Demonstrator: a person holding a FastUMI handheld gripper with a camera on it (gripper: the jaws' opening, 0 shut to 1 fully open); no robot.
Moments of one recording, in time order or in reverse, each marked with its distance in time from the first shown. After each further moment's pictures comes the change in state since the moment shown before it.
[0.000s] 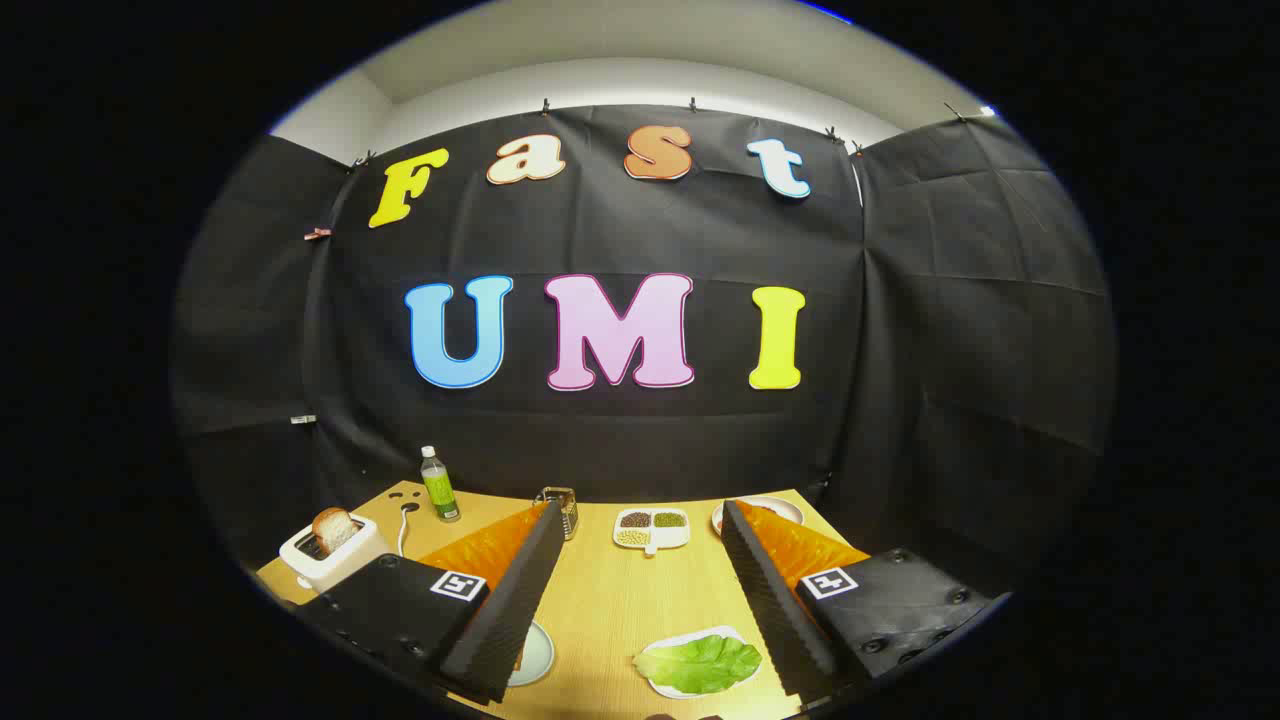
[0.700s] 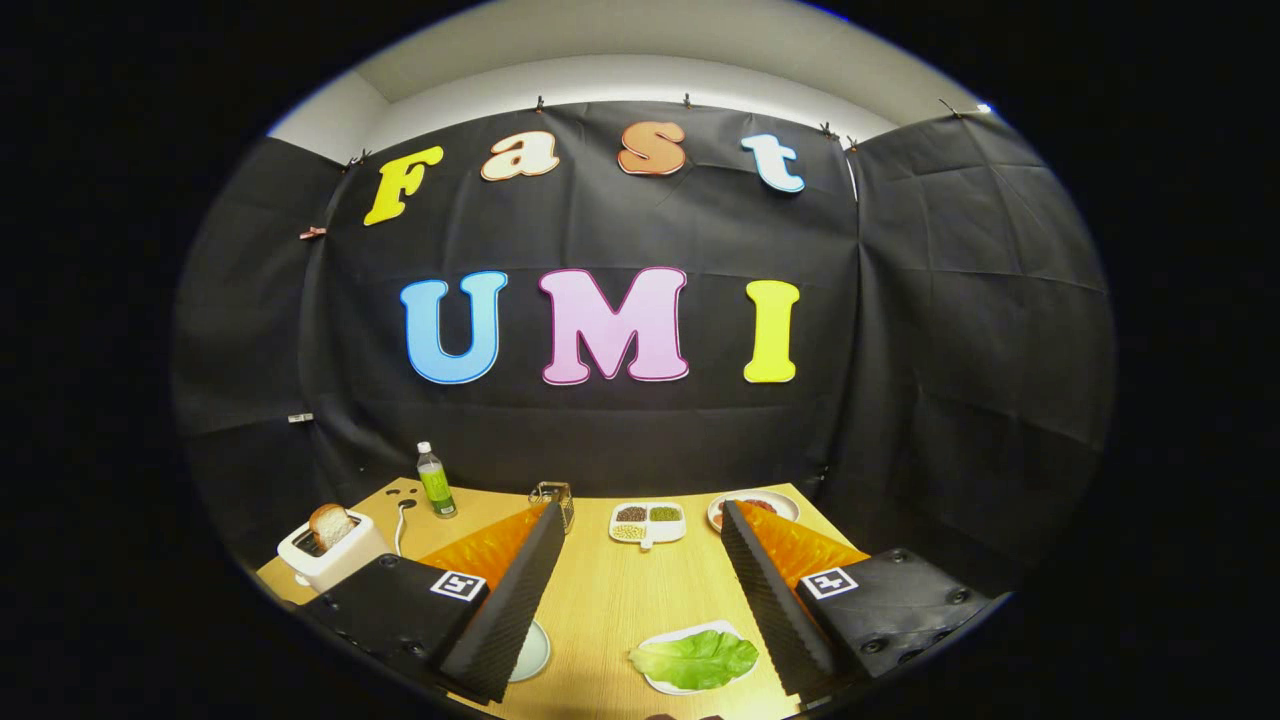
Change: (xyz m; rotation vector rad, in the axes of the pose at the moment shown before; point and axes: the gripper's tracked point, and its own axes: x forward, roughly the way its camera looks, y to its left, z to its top) arm -0.002 -0.004 -0.008 0.007 0.018 -0.006
